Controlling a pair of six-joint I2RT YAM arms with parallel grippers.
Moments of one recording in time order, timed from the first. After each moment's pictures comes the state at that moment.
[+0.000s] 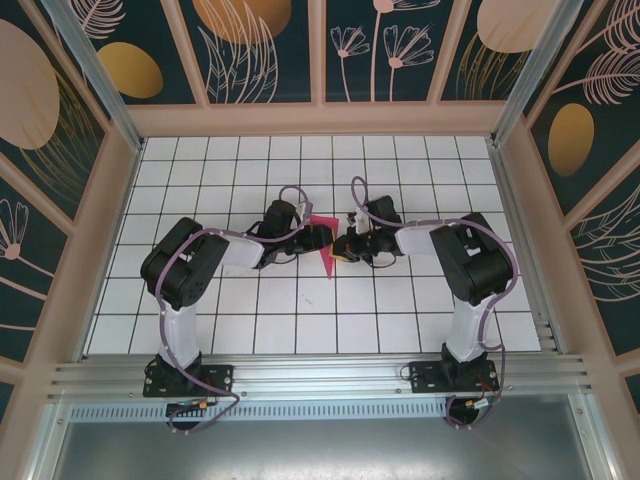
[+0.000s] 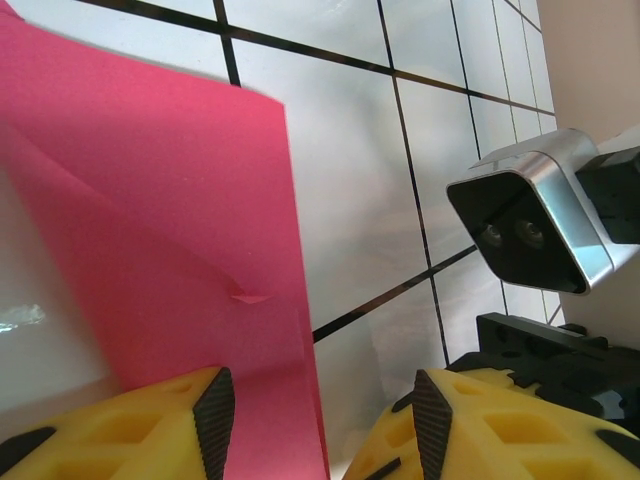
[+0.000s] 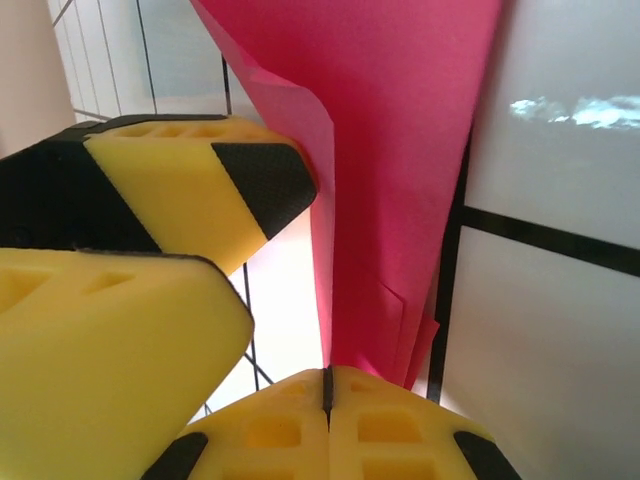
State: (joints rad) left arm -0.58 1.96 0.91 0.42 0.47 -0.79; right arm 0.47 1.89 0.91 0.04 -0.76 0.72
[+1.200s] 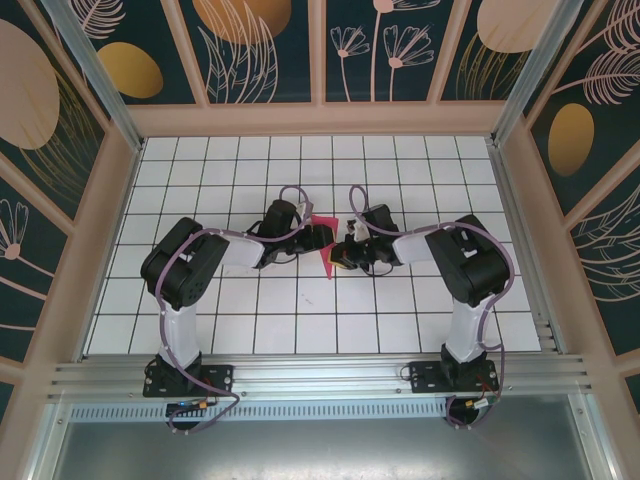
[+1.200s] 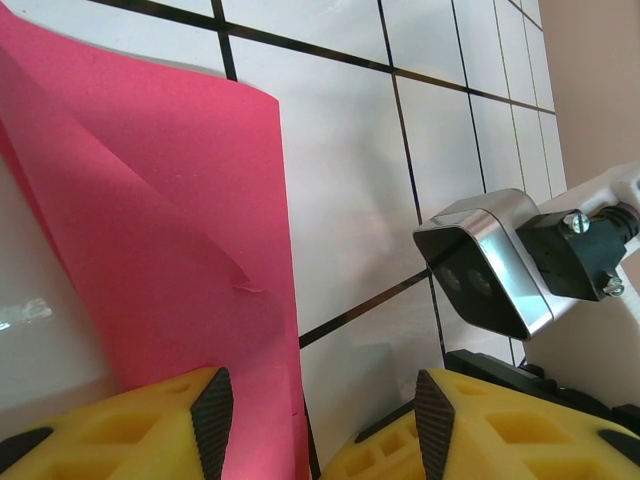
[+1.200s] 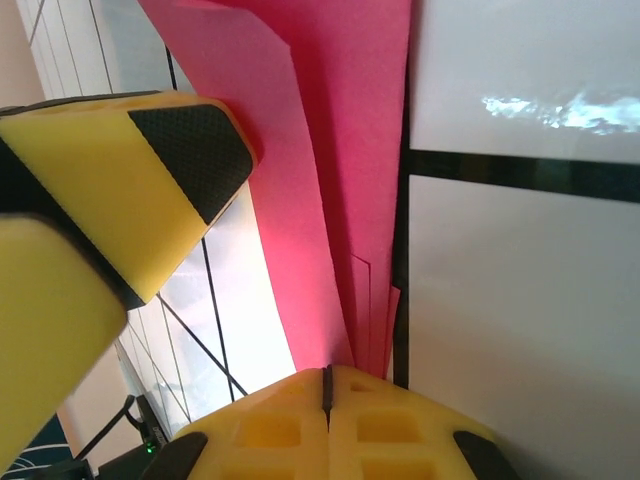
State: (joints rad) left arm -0.58 1.96 0.92 0.41 0.47 -0.80; right arm 0.50 1.89 0.83 0.14 -0.70 0.81
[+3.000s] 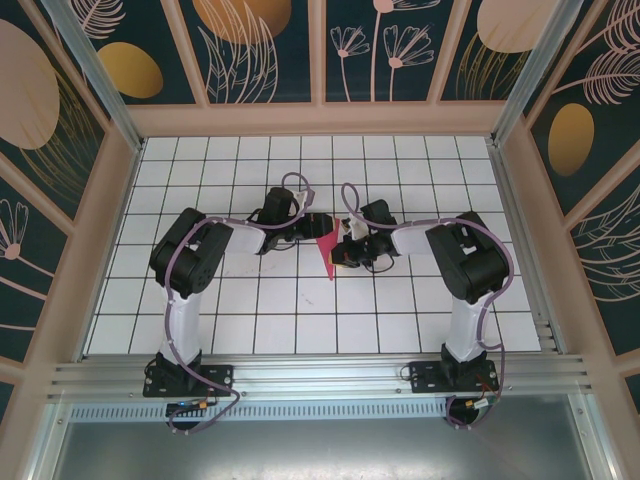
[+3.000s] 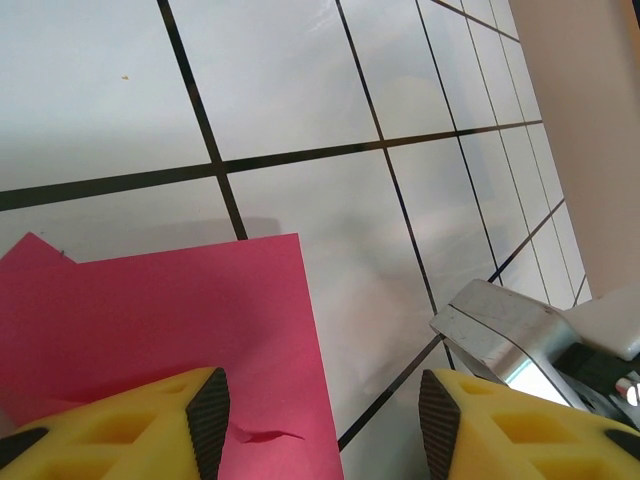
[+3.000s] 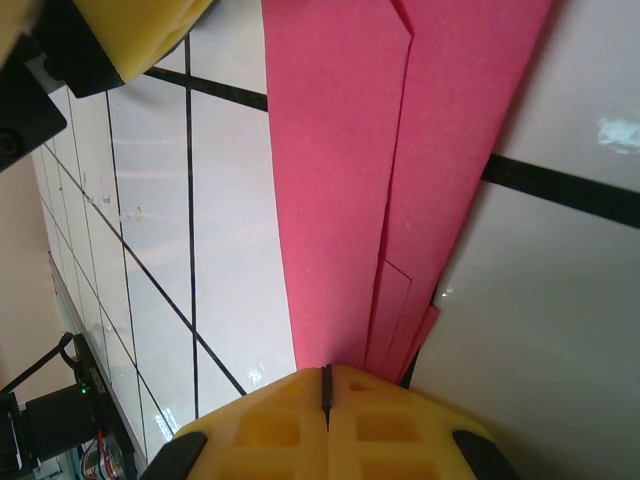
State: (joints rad) left arm -0.52 2.08 1.06 0.41 0.55 -0.67; right arm 0.49 1.92 0.93 -0.07 -0.73 0.52
